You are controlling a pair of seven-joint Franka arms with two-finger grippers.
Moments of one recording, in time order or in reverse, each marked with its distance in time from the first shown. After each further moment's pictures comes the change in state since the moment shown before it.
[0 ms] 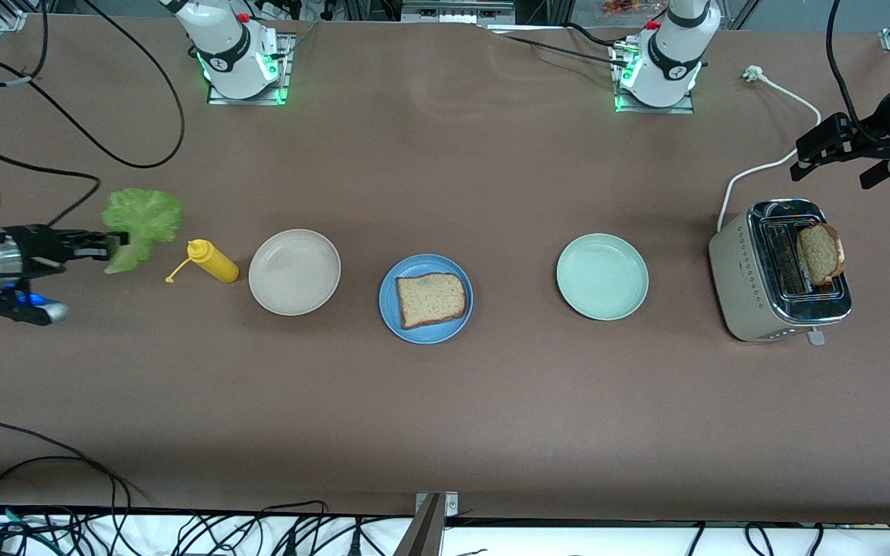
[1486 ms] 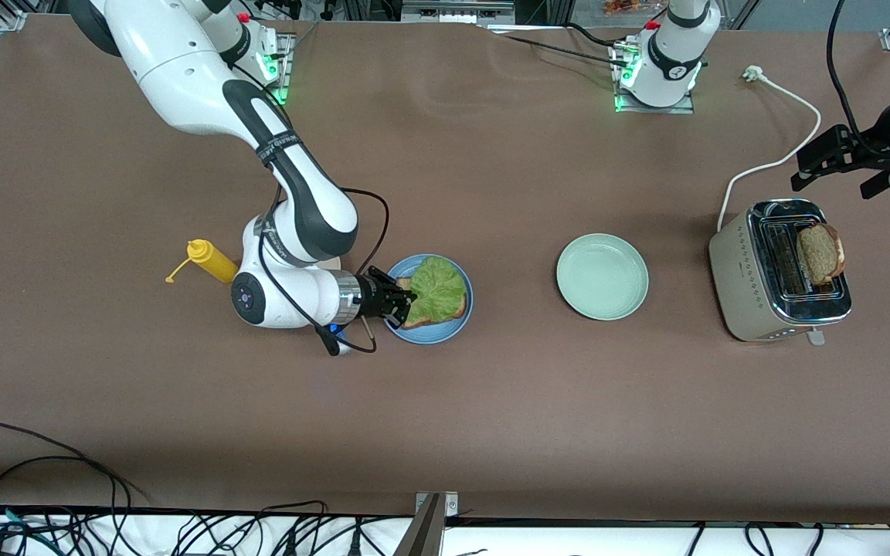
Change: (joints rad) left arm 0.002 0.033 0.000 0.031 0.000 0.005 0.000; right arm 0.538 0.299 0.042 -0.043 0.374 0.831 0.971
